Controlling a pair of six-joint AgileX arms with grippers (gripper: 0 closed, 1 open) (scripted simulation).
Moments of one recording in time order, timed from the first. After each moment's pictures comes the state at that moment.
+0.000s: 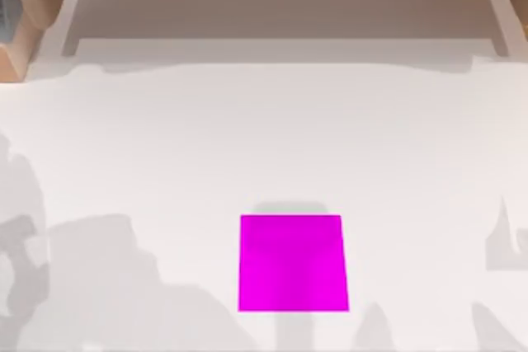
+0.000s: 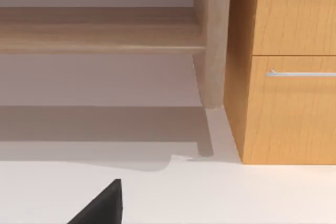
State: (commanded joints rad) left arm 0.32 1.65 1.07 -1.02 0.00 1.40; right arm 0.00 0.00 0.00 0.00 0.00 0.00
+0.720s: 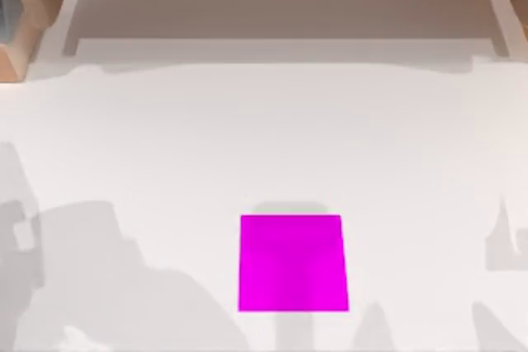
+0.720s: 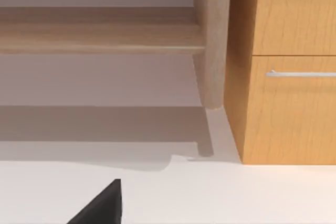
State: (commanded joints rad) left arm 0.37 1.71 1.18 -1.04 0.00 1.47; right arm 0.00 0.00 0.00 0.00 0.00 0.00
